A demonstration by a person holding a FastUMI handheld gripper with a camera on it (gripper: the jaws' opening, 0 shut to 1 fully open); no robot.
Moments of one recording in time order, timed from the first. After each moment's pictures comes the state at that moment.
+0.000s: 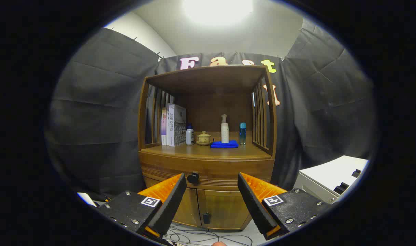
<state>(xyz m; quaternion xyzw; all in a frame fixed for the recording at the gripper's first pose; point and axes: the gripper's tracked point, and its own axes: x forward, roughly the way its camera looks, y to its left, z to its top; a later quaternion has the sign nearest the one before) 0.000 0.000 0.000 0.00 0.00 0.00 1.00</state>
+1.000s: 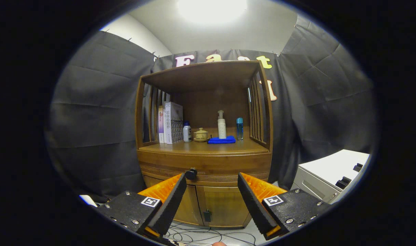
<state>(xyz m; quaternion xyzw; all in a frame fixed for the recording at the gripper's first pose) 0.016 -0.011 -0.026 0.01 0.01 -0.01 1.00</state>
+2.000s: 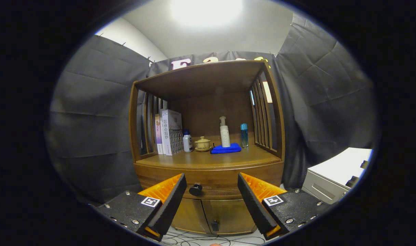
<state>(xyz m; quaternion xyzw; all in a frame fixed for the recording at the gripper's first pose) 0.077 0.003 -0.008 0.04 -0.01 -0.01 1.00</state>
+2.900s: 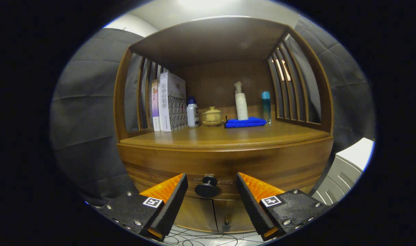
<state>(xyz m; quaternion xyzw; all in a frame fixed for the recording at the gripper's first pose) 0.198 0.052 -0.102 0.04 0.09 0.01 1.00</state>
